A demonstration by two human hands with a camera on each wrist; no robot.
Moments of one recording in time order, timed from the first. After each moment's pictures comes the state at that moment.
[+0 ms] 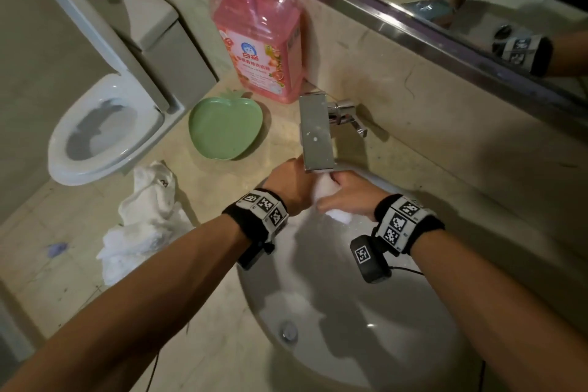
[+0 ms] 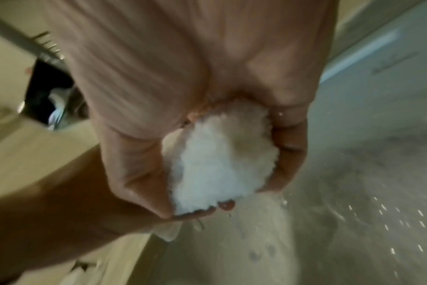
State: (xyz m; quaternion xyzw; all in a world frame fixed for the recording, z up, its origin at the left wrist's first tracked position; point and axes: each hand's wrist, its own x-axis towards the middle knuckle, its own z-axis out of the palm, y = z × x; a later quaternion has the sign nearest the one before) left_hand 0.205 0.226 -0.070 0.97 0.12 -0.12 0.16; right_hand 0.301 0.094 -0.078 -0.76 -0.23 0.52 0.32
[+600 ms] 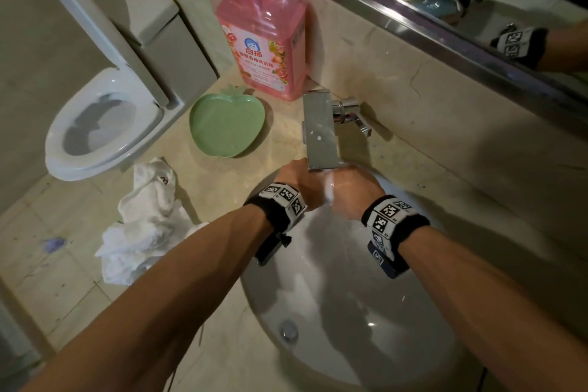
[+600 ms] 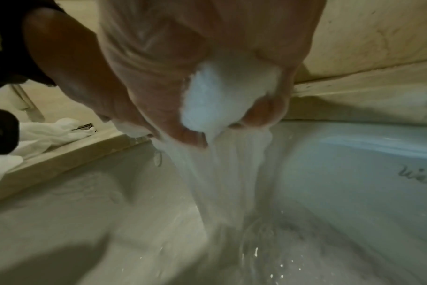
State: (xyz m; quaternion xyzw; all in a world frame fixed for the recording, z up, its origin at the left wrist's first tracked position) left_hand 0.223 0.220 -0.082 0.94 0.19 -0.22 0.19; right_hand 0.301 0.102 -0.094 -0.82 -0.47 0.33 0.07
